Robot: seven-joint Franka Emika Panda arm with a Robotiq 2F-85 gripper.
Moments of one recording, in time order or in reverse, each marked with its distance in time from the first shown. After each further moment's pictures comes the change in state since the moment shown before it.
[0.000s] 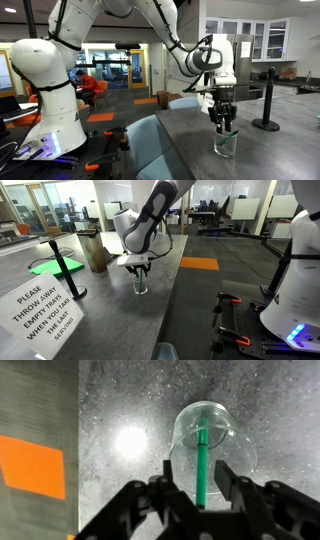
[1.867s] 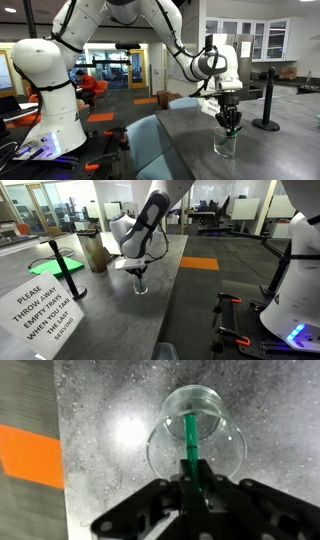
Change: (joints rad) arm 0.042 0.093 -0.053 0.094 -0.002 0.000 0.001
